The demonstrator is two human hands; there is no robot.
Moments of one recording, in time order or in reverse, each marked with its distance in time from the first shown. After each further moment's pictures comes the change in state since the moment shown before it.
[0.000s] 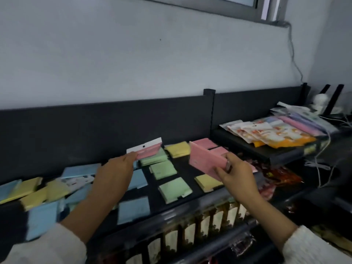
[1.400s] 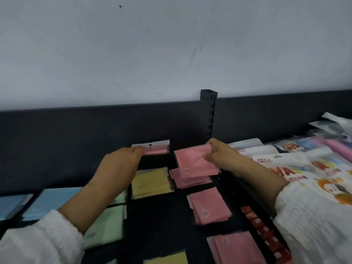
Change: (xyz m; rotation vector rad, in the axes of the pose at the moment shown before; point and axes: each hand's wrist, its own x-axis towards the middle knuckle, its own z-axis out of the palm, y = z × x) left_hand 0.202 0.087 0.132 0.195 -0.165 -0.041; right_hand 0.279 0.142 0.049 0.172 -0.643 0.138
